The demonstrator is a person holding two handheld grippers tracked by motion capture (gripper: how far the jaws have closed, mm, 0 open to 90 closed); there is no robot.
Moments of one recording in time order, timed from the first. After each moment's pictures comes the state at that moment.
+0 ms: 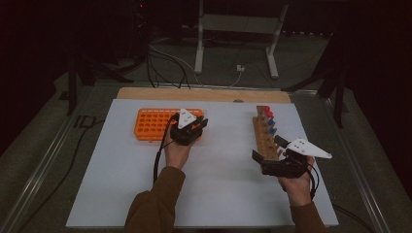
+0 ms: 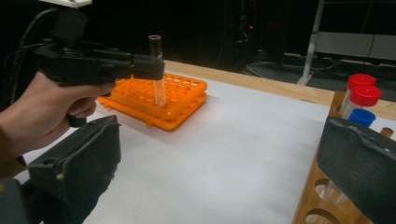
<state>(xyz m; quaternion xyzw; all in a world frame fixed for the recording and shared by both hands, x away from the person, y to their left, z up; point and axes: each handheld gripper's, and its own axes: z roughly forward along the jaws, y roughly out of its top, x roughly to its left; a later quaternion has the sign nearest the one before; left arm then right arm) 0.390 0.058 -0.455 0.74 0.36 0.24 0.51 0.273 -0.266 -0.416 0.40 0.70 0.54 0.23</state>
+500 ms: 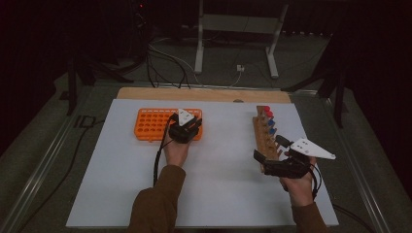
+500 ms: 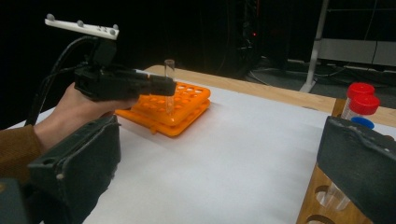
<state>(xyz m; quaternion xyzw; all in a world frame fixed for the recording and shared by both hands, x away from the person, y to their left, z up) 0.405 0.060 -0.483 0.74 0.41 0.25 0.47 0.271 -0.270 -0.412 0.40 0.70 0.55 0.23</state>
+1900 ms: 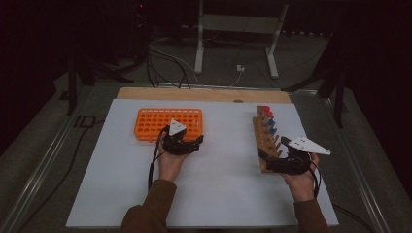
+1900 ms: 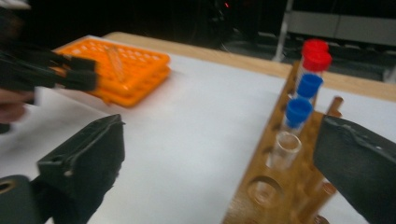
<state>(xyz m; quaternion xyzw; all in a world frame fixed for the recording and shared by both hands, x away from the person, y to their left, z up) 0.369 0.079 -0.488 0.73 0.45 0.19 0.47 0.291 -0.286 -0.435 0.44 0.72 0.48 0.26</state>
